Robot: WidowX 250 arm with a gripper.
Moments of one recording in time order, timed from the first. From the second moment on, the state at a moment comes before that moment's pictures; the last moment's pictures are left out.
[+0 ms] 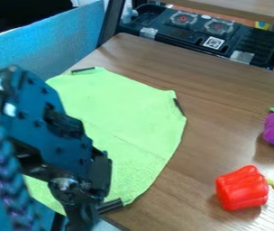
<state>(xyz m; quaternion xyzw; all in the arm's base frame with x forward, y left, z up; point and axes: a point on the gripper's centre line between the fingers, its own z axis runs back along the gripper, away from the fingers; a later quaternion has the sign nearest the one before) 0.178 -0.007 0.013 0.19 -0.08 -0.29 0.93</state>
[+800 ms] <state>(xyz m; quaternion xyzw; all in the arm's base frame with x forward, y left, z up) 0.154 -0.001 0.009 0.16 -0.02 -0.29 0.94</state>
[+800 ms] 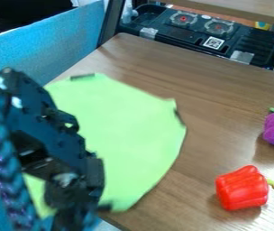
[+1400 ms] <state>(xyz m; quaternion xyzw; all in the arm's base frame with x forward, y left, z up) 0.214 0.040 0.060 0.15 0.02 -0.22 0.96</state>
